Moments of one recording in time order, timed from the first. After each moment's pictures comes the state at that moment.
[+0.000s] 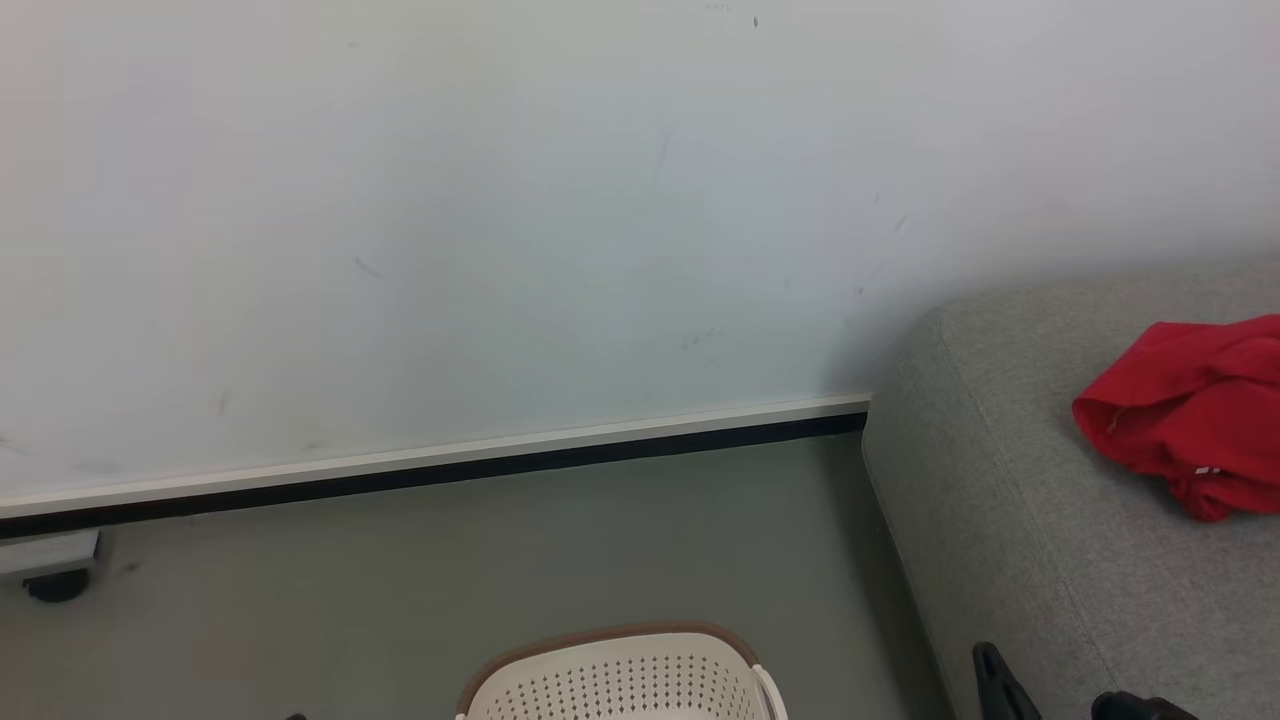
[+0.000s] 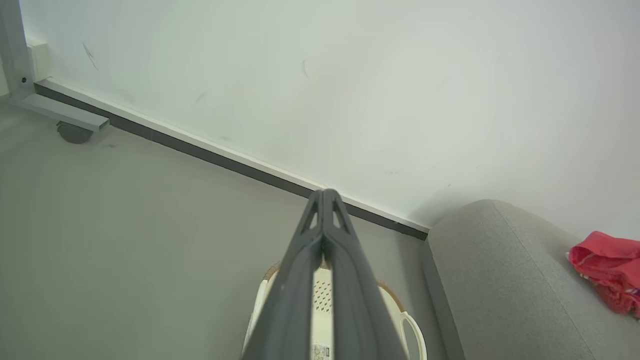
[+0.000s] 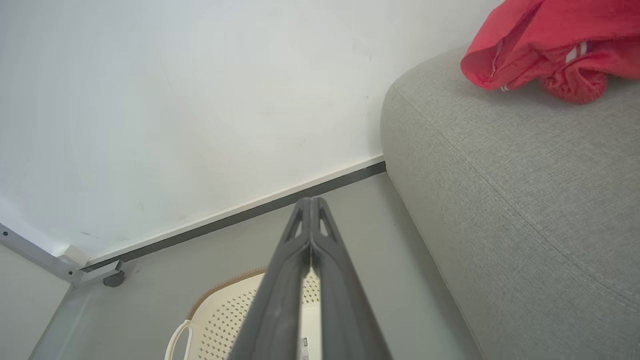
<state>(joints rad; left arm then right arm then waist) 0.10 0.05 0.03 0.13 -0.49 -0.04 -0.18 0.11 -0.07 0.14 0.14 0.32 0.13 -0.09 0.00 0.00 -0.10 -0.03</state>
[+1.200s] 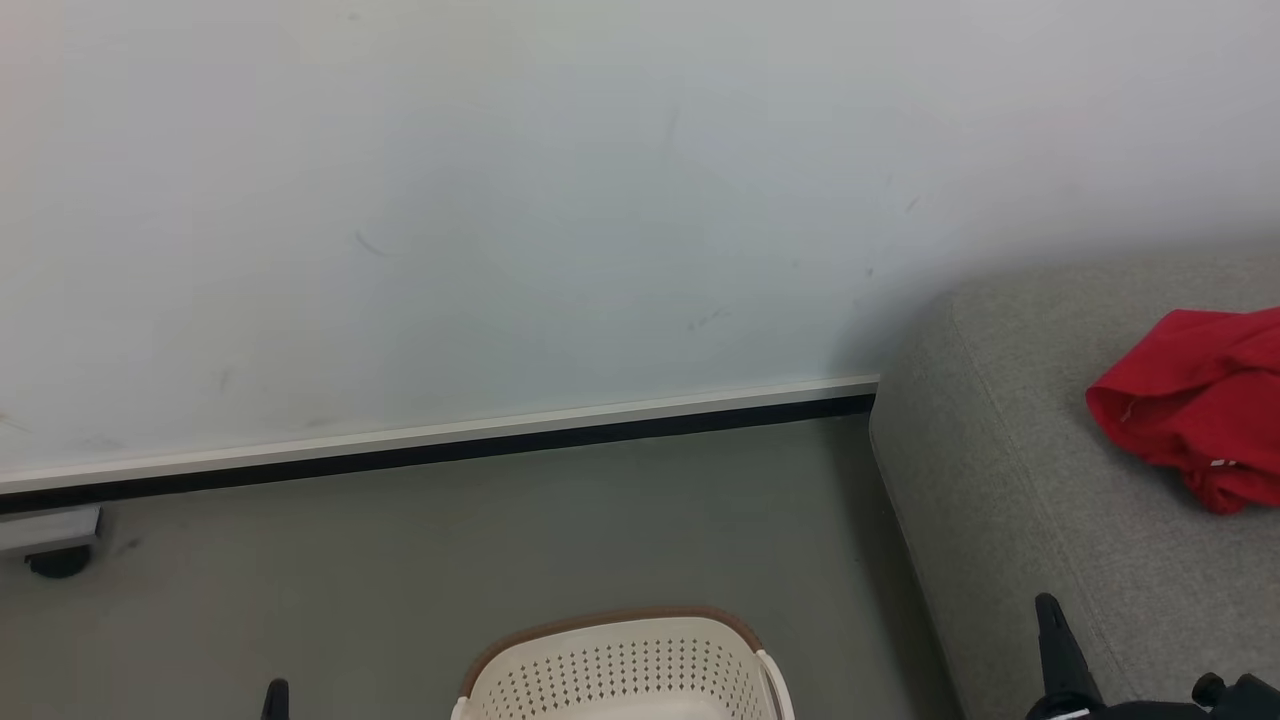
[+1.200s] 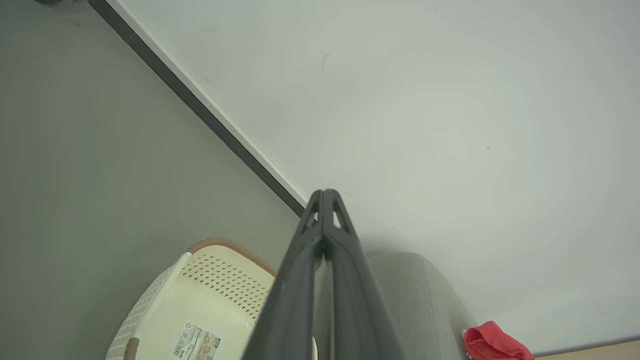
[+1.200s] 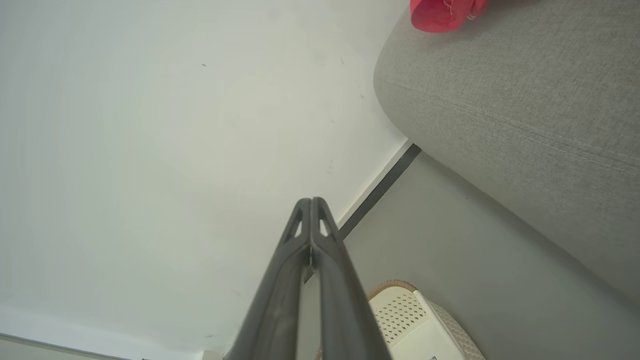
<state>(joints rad) 0.01 0.05 0.06 0.16 -1.00 -0.05 -0.05 0.02 -0.13 0.11 0.17 0.98 0.13 -0.08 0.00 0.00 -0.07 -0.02</state>
